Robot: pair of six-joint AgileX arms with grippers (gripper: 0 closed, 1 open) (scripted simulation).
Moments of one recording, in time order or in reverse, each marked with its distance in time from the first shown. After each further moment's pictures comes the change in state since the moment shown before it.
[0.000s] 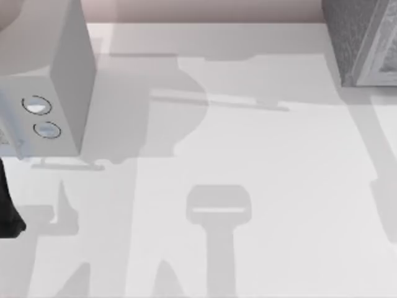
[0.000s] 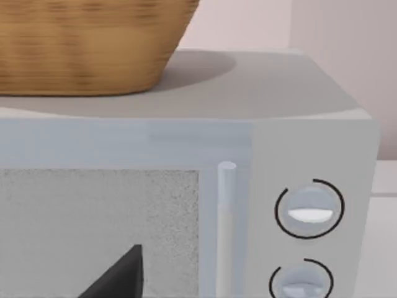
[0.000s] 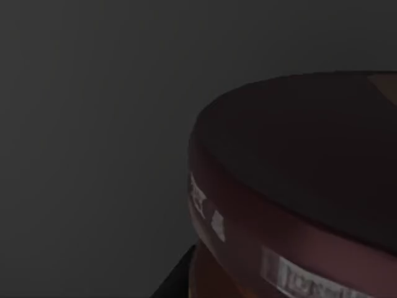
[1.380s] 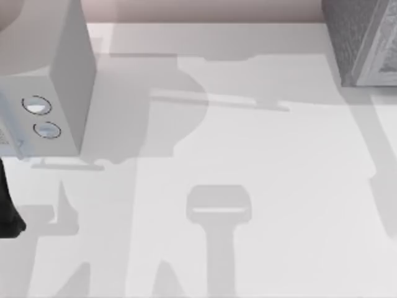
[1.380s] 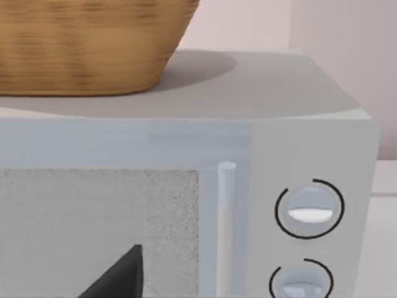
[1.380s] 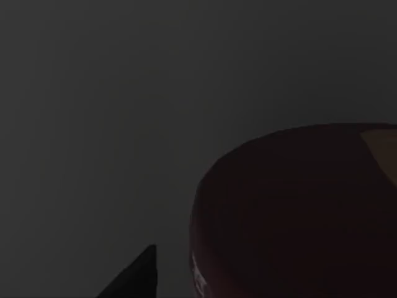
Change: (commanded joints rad) left arm 0.000 0.000 0.000 0.000 0.000 0.000; right arm -0.006 0.030 0.026 0.007 -0.006 0.000
